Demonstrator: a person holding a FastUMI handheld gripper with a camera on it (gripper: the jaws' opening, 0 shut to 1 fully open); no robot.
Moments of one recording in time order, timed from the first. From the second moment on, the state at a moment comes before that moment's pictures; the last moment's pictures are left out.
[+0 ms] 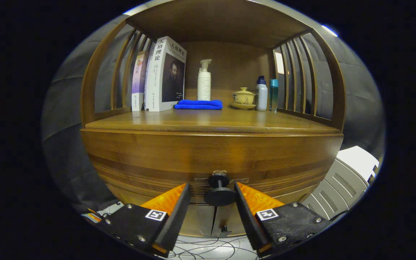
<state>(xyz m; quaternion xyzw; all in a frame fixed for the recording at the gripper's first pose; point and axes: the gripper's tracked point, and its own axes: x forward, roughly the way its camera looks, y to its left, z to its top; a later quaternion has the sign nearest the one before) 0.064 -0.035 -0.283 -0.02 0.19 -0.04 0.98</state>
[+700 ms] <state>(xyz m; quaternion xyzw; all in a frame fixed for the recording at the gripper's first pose) 0.064 -0.042 -0.289 0.00 0.18 -0.05 0.98</state>
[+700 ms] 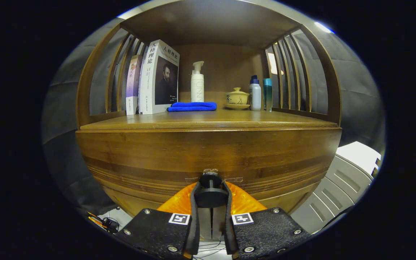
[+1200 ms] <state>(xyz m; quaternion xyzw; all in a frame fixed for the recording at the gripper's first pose) 0.004 -0.041 -0.280 -0.01 0.18 -0.05 0.98</state>
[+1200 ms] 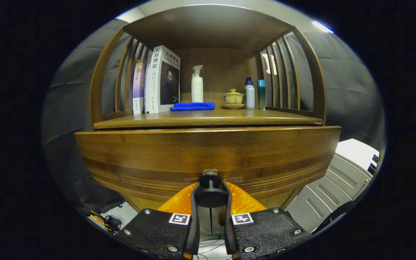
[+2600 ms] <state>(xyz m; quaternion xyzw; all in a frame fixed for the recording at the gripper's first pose) -0.140 -0.026 -0.276 0.00 0.21 -0.03 0.98</state>
